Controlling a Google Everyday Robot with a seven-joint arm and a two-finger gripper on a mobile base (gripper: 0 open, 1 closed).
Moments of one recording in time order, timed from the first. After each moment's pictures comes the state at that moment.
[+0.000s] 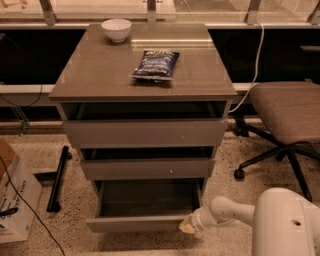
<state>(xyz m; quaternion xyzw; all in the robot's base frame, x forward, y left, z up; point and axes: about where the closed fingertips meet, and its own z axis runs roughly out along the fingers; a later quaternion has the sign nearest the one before) 0.520 -0.134 0.182 -0.46 0.83 0.23 0.20</state>
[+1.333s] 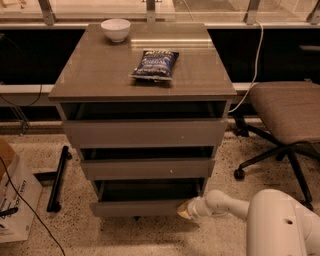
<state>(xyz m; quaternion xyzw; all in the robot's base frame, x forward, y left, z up) 0.591 -0.128 0.178 -0.48 0.82 0.18 0.27</state>
